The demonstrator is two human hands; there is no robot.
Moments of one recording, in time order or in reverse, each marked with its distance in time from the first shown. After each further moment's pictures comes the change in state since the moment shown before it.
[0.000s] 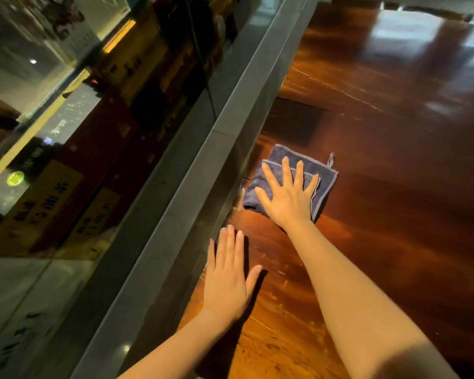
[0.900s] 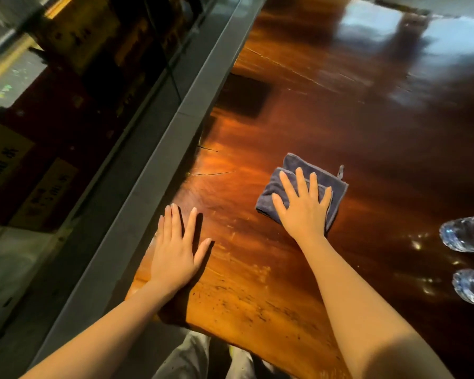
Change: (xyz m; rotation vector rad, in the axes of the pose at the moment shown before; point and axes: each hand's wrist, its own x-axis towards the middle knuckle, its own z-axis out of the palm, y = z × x) left_hand -0.032 -0.004 0.021 0.022 0.078 -0.016; right_hand -0.124 0.124 -0.005 -0.037 0.071 0.145
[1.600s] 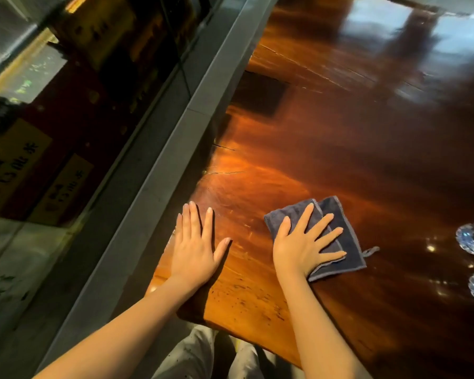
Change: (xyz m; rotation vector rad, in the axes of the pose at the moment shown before) left_hand 0.001 0.001 -0.003 -0.003 -0.052 -0.011; right_hand -0.069 -0.076 0.011 0.111 -0.101 0.624
